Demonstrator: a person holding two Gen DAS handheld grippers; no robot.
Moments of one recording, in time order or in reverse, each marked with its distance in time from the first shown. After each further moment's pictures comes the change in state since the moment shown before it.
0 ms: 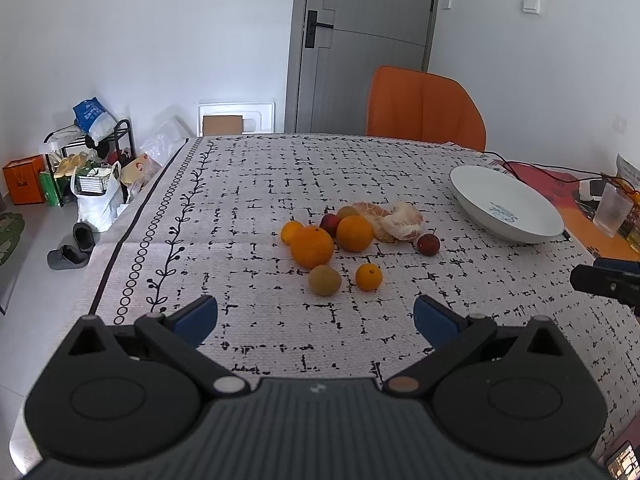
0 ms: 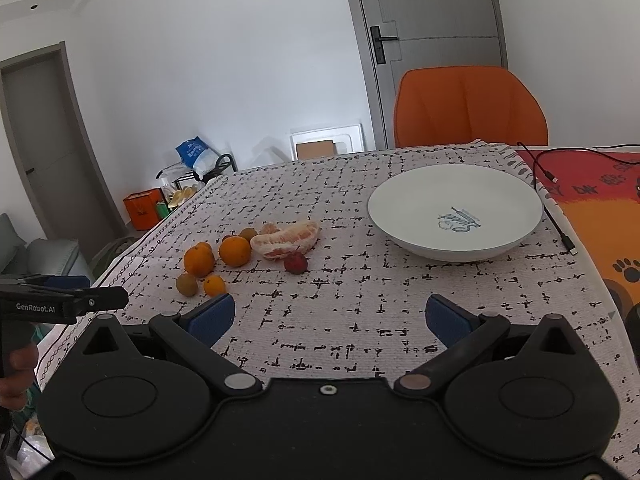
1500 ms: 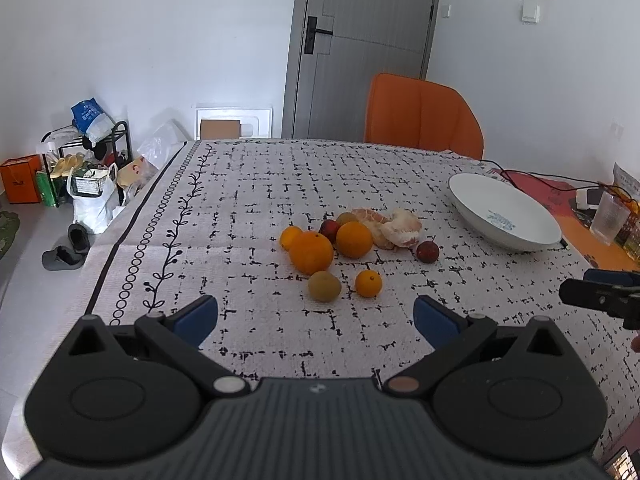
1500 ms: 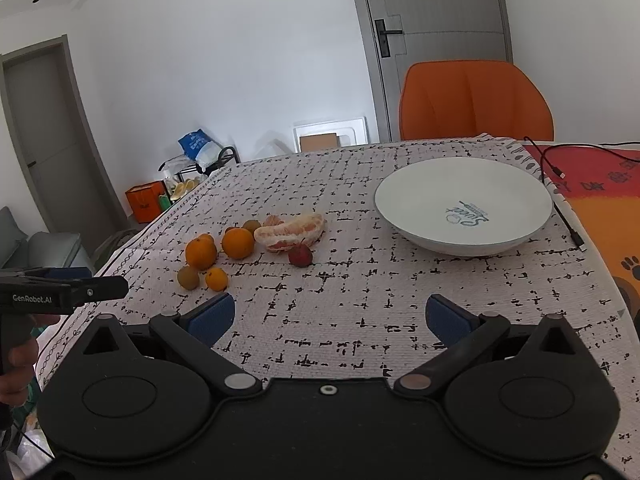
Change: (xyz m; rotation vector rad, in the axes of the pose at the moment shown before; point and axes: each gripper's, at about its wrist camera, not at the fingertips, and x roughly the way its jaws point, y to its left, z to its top) left arm 0.003 0.004 -0.001 -0.016 -0.026 -0.018; right arm 0.010 0.004 -0.002 -0.010 0.024 0.008
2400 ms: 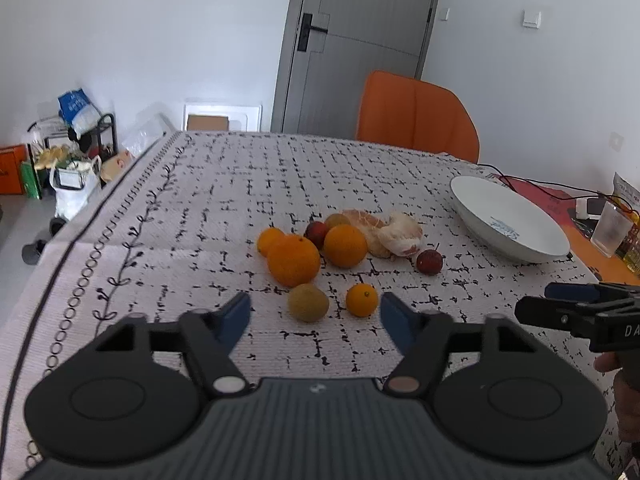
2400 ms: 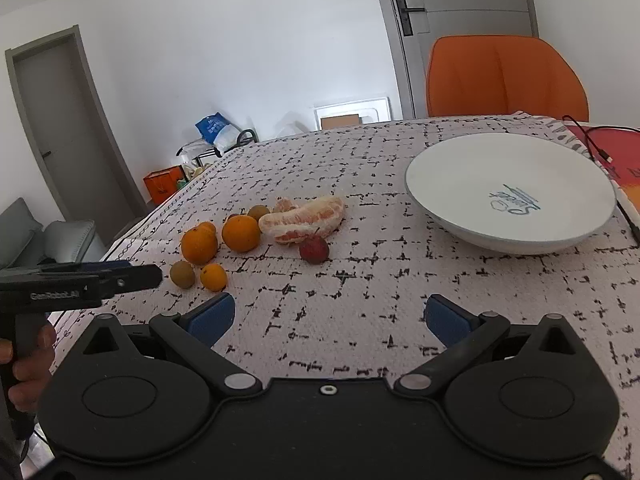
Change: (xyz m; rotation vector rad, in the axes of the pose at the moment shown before) left arm 0.050 -0.002 0.001 -0.035 0.000 -0.049; right arm 0.059 -0.002 0.003 -0.007 0.052 0.081
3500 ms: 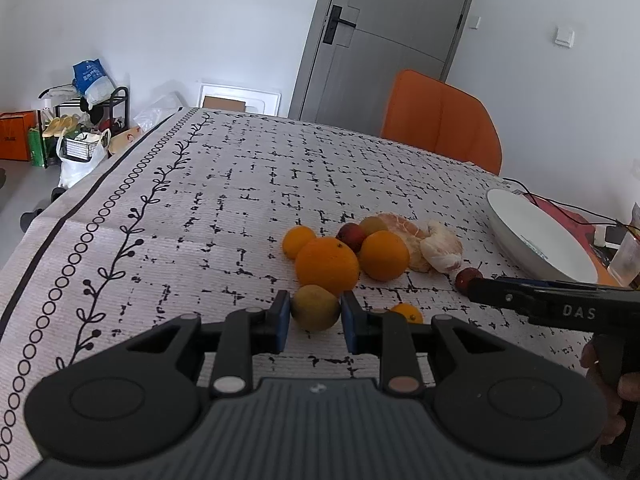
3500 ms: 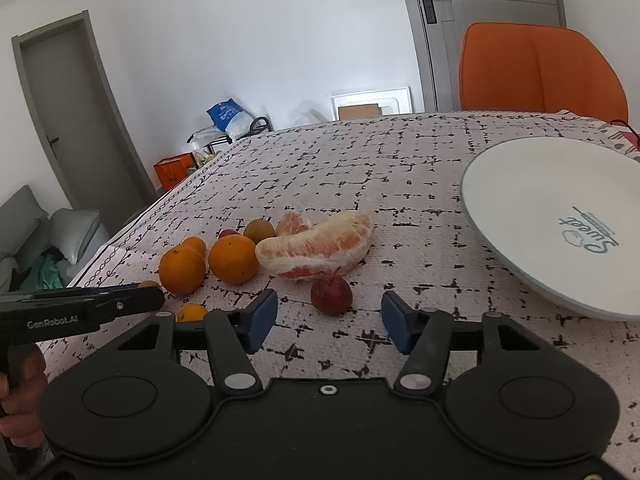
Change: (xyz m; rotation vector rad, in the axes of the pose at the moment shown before) left arm 0.034 0.026 0.004 -0.102 0.011 0.014; right arm 0.074 0.007 0.027 -0.031 0.039 0.046
